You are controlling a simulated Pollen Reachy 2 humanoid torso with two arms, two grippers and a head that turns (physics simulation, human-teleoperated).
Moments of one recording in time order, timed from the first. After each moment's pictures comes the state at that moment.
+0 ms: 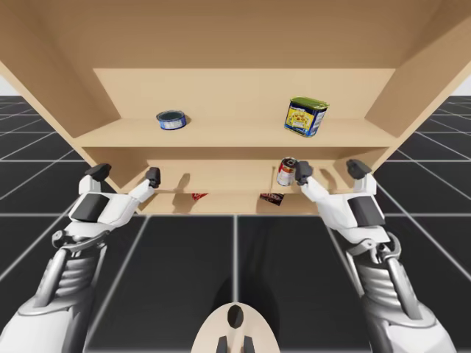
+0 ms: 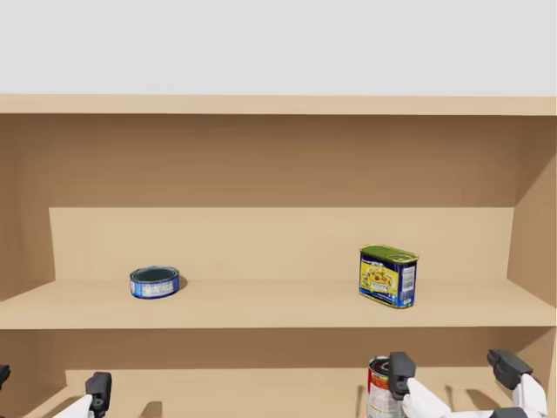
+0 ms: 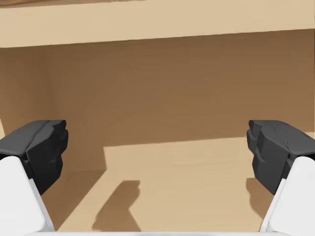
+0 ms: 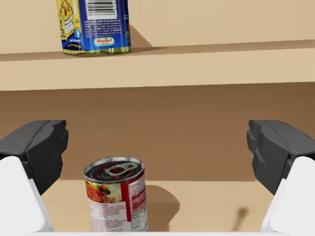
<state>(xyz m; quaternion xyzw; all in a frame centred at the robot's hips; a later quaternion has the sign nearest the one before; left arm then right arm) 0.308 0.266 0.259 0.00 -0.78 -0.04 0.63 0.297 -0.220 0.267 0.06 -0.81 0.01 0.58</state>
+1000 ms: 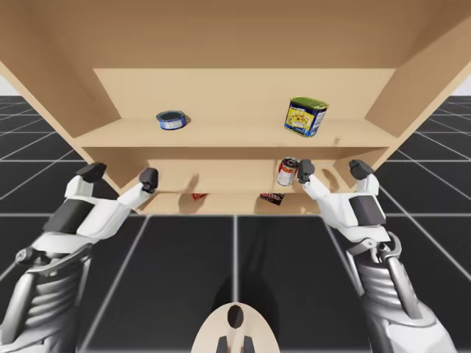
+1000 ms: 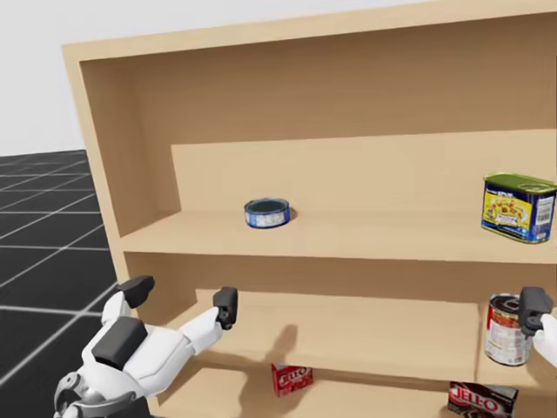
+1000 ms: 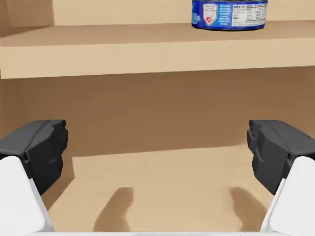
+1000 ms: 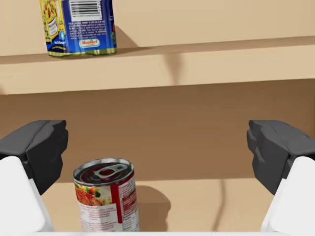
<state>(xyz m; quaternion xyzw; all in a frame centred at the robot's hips) 0.277 0.256 0.286 -0.05 -0.77 -0.05 0.63 0.298 -0.220 0.268 0.05 -0.81 0.00 0.58</state>
